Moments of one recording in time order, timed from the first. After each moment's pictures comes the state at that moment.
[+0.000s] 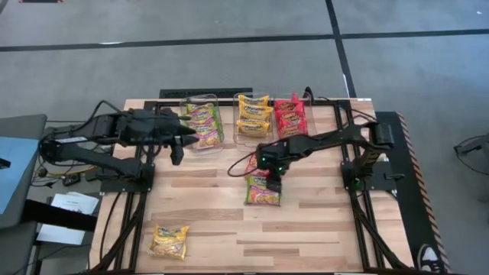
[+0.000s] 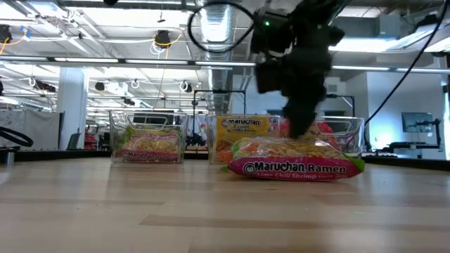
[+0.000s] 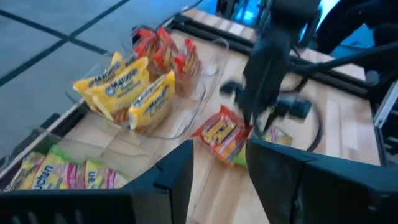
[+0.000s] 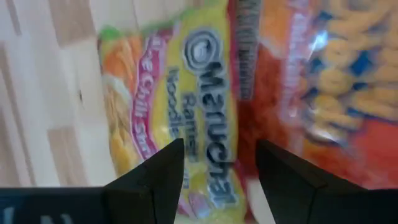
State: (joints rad) left arm 0.00 0.93 1.21 -0.73 -0.30 -0.31; right arm -0.05 1.74 1.15 -0.67 -0.23 0.22
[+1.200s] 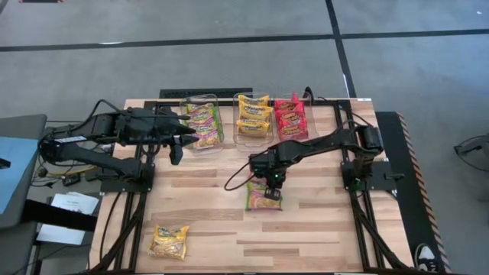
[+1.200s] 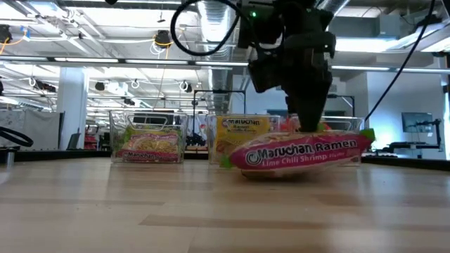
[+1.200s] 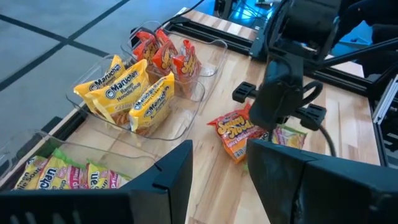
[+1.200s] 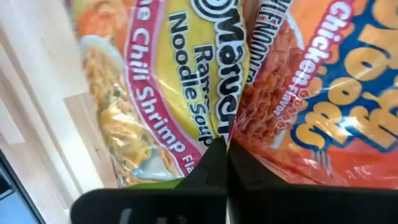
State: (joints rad) left arm 0.01 0.93 1.24 -0.75 -0.30 -0.29; right arm 0.03 1.87 1.33 -0.88 -0.28 0.32
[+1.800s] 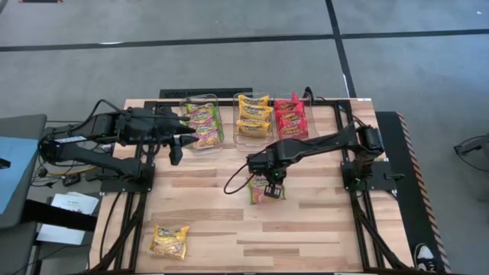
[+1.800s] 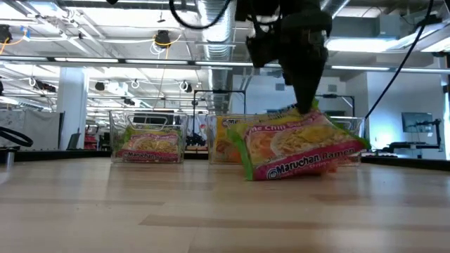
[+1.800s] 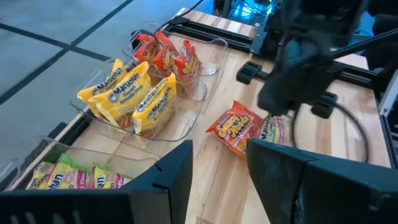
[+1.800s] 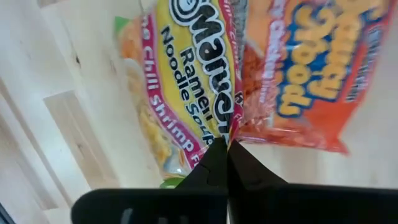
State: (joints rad) left arm 0.01 0.93 1.24 -0.75 -0.30 -0.24; right arm 0.07 1.87 1.49 -1.10 -0.11 0.34
